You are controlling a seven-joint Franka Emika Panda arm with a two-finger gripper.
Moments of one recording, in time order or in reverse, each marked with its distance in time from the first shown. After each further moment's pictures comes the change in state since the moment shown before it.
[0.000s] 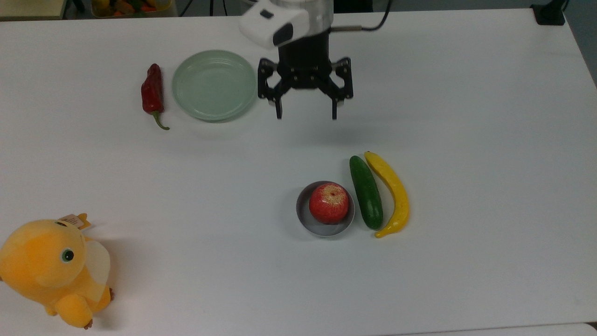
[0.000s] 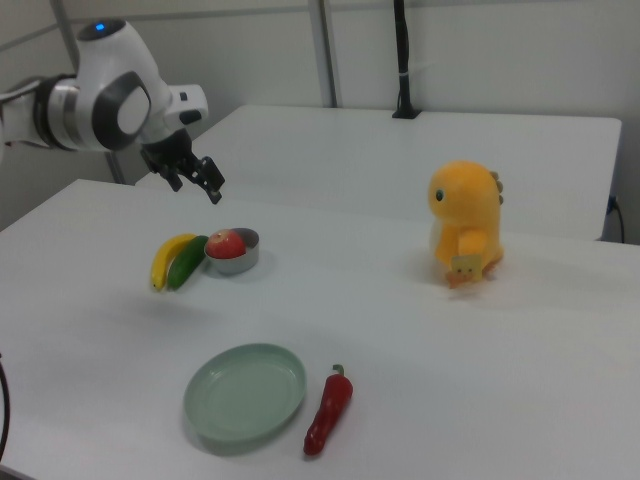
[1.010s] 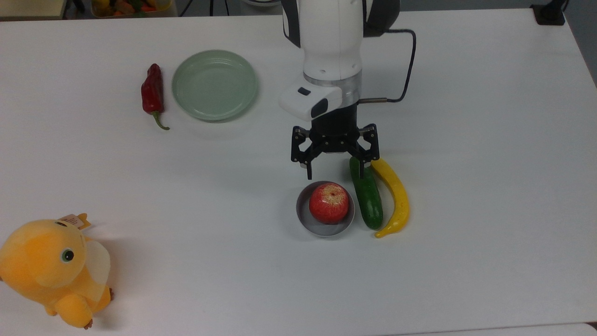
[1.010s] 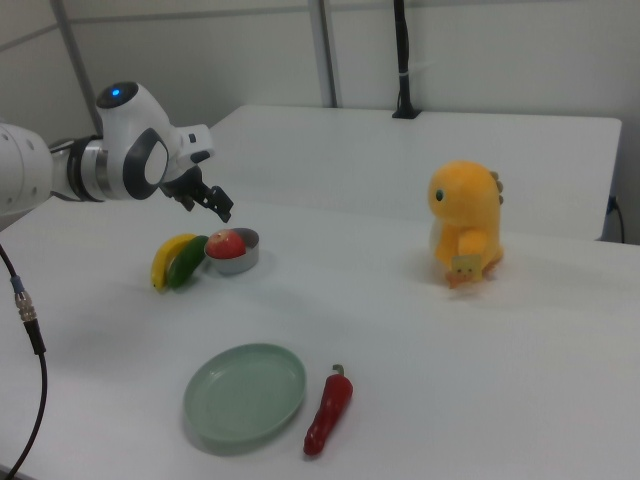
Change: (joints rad) arm 0.059 0.250 0.001 0.078 -0.036 0.295 0.058
